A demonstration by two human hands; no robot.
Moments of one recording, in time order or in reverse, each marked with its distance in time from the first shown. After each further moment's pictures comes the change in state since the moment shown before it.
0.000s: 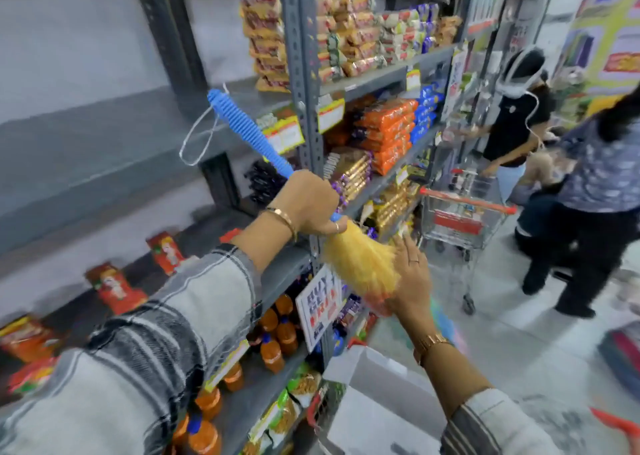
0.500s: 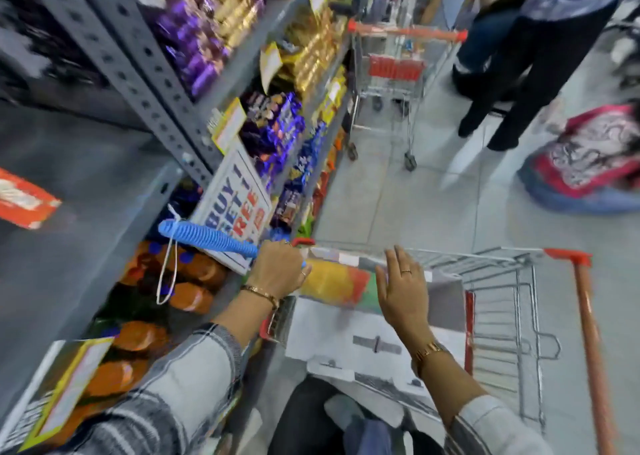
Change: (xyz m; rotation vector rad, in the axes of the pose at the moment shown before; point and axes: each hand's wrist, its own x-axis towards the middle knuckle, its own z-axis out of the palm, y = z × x) left_hand 0.017 0.244 0.266 -0.351 -0.398 0.133; right_hand -0.206 0.180 0.083 -0.256 -0.387 0.358
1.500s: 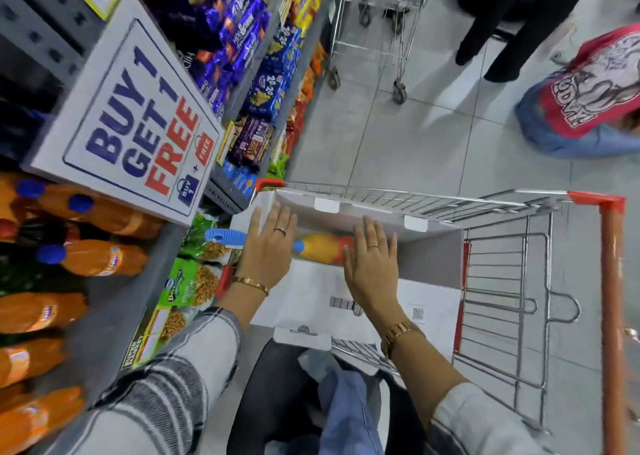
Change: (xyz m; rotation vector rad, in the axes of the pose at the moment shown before) left_hand 0.047 0.067 0.187 0.052 0.174 0.016; right_hand -0.030 0.034 0.103 -0.132 -0.177 0.045
